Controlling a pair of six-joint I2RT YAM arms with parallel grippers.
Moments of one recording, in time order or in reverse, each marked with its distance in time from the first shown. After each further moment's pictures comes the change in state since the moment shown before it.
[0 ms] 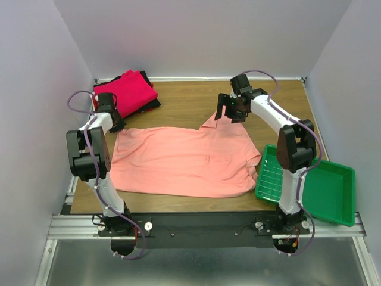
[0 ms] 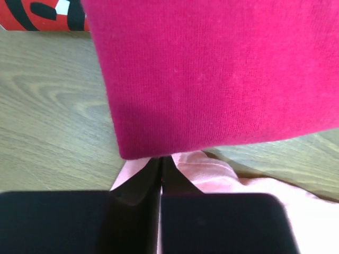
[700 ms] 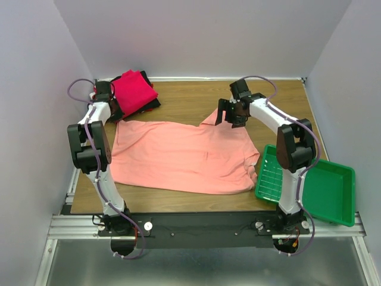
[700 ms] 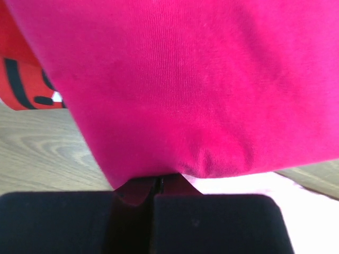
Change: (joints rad) left arm 0.006 0.111 0.249 -0.106 0.046 0.055; right arm 0.000 -0.001 -0.064 0.034 0.000 -0.001
